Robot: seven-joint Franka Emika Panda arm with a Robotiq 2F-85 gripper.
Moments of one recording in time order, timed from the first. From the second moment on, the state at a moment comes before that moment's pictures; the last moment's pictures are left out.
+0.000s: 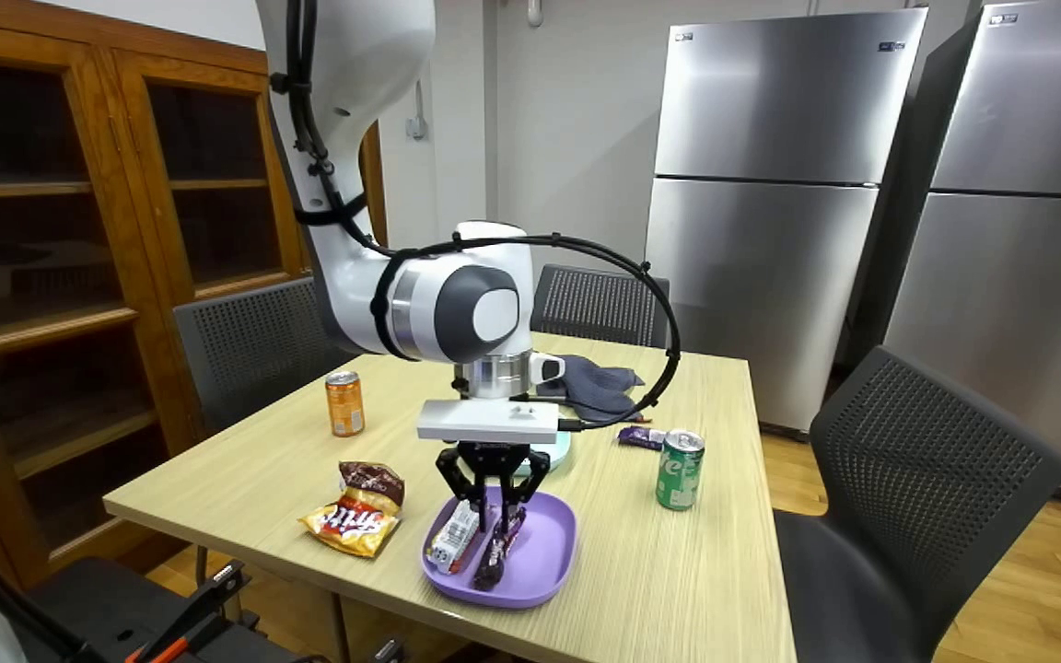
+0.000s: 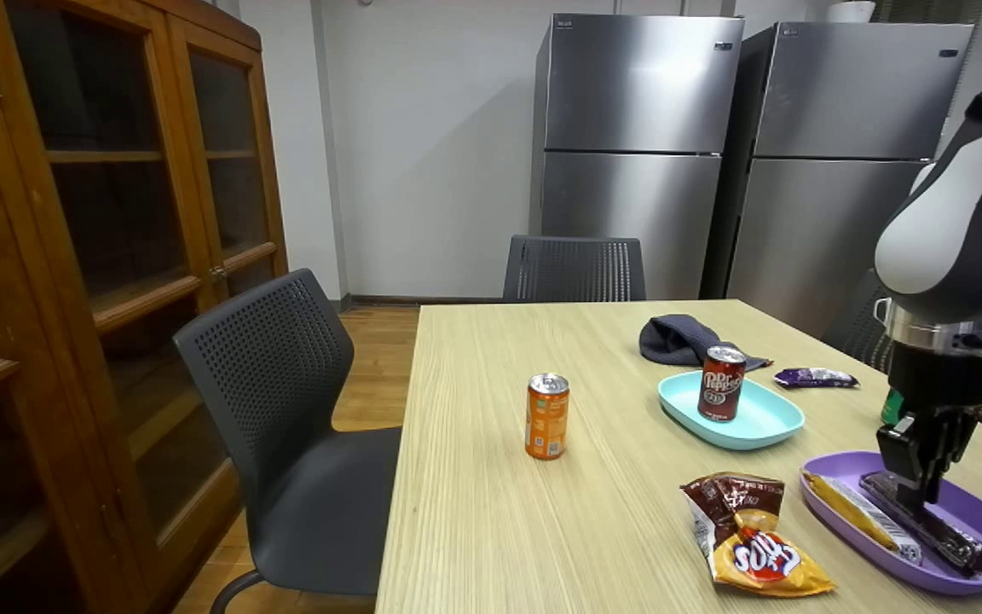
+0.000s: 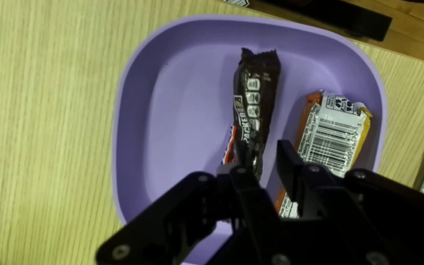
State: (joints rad) arm -0.14 0.32 -0.11 -2.55 -0.18 2.78 -0.48
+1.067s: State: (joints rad) arm -0.11 0.29 -0.19 -2.43 -0.18 2.74 -0.06
